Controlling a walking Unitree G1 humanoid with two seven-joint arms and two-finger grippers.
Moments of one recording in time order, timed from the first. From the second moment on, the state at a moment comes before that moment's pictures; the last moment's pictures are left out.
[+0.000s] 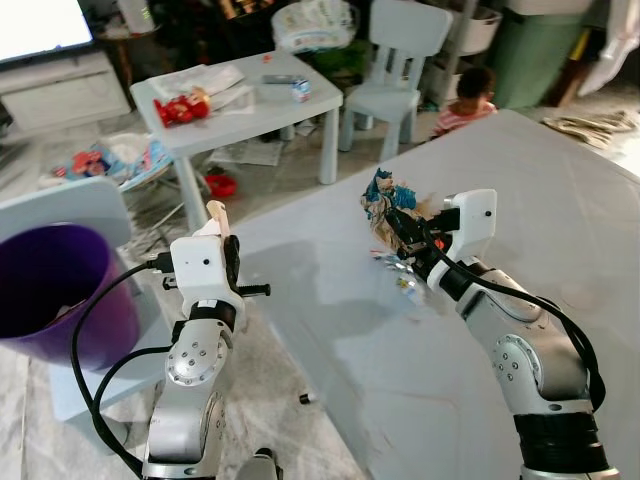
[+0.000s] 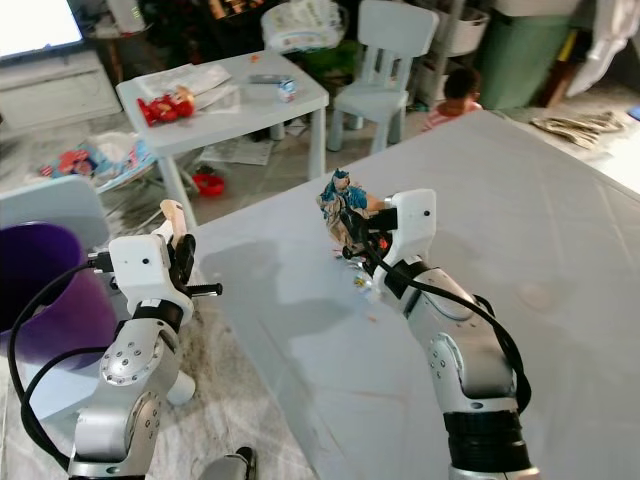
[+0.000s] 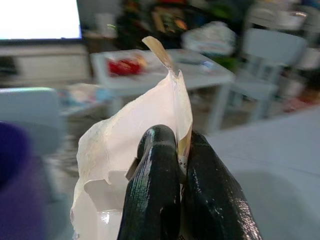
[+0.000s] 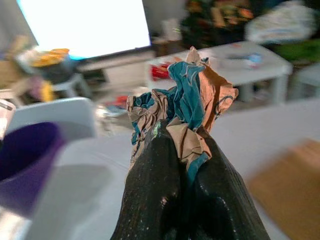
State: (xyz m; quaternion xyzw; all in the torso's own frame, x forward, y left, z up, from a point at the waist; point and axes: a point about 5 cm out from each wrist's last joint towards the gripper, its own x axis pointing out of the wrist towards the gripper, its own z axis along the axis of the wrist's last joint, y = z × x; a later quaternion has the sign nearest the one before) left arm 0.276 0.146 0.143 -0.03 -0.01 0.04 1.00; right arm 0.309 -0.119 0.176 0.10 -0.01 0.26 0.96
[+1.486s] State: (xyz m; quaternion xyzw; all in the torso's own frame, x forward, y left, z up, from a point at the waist) left arm 0.275 0.138 0.137 -0.07 0.01 0.01 1.00; right arm 0.308 -0.123 0.177 0.11 0.00 0.25 0.96
